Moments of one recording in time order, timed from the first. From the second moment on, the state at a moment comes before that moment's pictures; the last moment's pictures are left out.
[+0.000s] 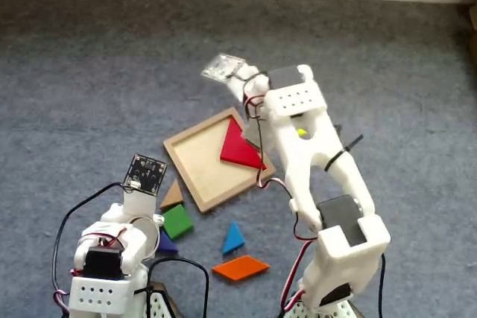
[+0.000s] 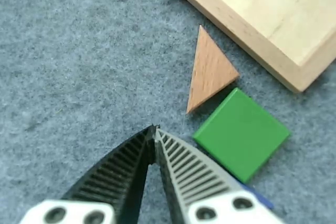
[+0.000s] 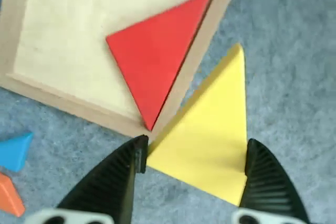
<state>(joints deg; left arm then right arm) -1.5 -101.8 96.0 75.4 -5.9 -25.1 12.2 -5.2 80.1 41.5</state>
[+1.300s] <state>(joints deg) -1.5 -101.8 96.0 75.4 -5.9 -39.6 12.2 17.8 42.5 75.6</state>
